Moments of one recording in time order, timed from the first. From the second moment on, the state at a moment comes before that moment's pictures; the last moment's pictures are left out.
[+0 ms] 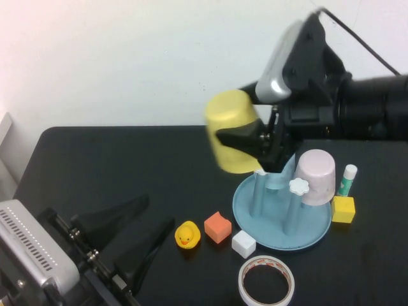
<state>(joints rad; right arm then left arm) 0.48 1.55 -1.18 1.27 0.51 -1.66 -0.71 0.96 -0.24 0.20 -0.77 -0.11</state>
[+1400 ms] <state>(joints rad) 0.41 1.78 -1.13 1.73 0.33 -2.02 -0.71 0.96 -0.24 0.21 -0.67 -0.14</state>
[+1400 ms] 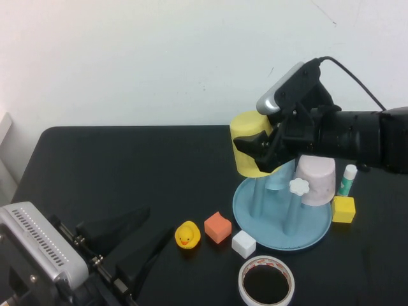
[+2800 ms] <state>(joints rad) 0.41 1.61 -1.08 1.73 0.29 -1.97 -0.71 0.65 -0.27 0.20 -0.18 -0.19</state>
